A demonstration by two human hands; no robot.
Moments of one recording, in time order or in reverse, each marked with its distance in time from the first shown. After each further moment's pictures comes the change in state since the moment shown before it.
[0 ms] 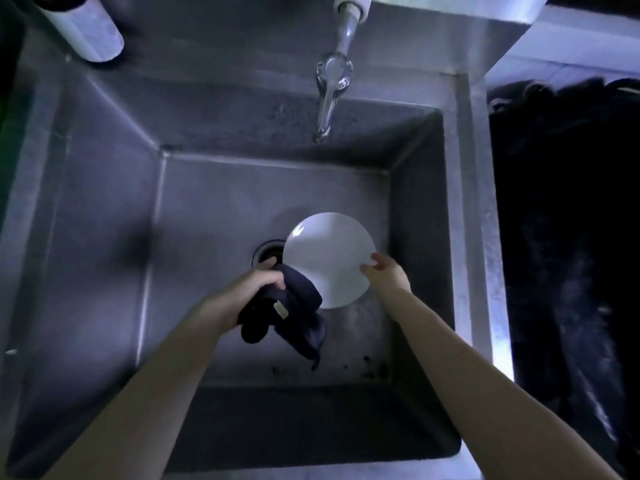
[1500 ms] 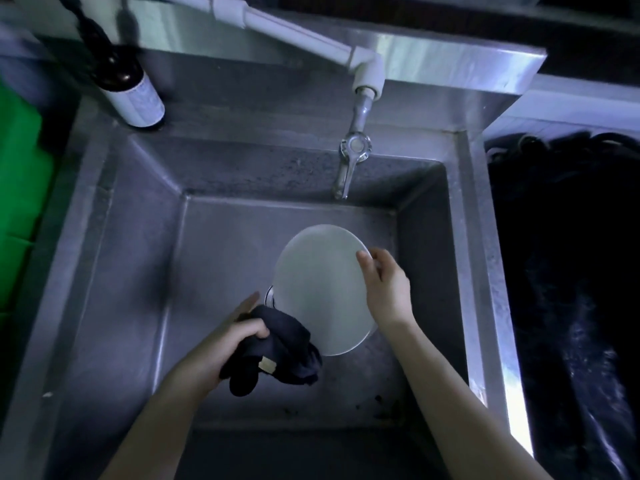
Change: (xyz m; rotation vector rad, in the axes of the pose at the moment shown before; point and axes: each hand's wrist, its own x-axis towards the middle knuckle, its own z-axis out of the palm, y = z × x) left_hand -0.049 0.002 -0.039 -0.086 0.062 0.149; right_hand -0.058 -0.084 0.003 0.125 0.207 -0.432
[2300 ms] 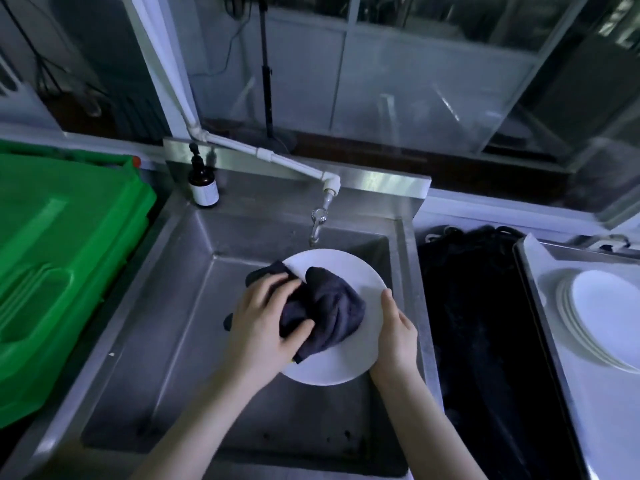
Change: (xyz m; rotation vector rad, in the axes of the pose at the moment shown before) left_hand -0.193 0.046 0.126 0.884 0.623 1.216; right_hand -0.157 -0.052 -0.118 0.758 0.109 0.134
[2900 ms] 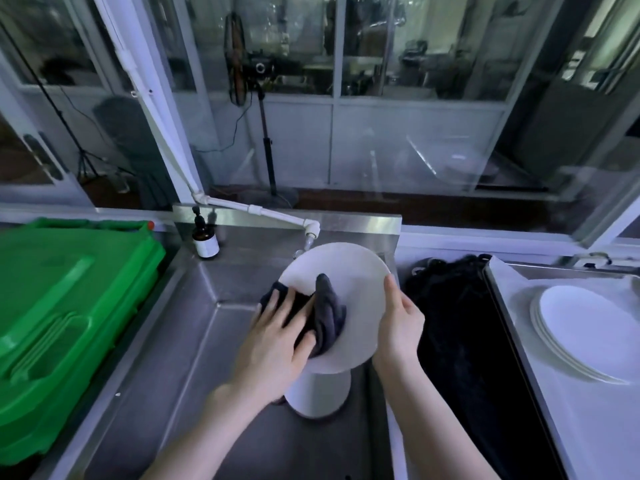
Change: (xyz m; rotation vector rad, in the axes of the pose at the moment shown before) left_hand 0.010 0.075 0.002 0.397 -0.265 0.103; right_hand -0.017 -0.077 -0.033 0.169 0.016 -0.263
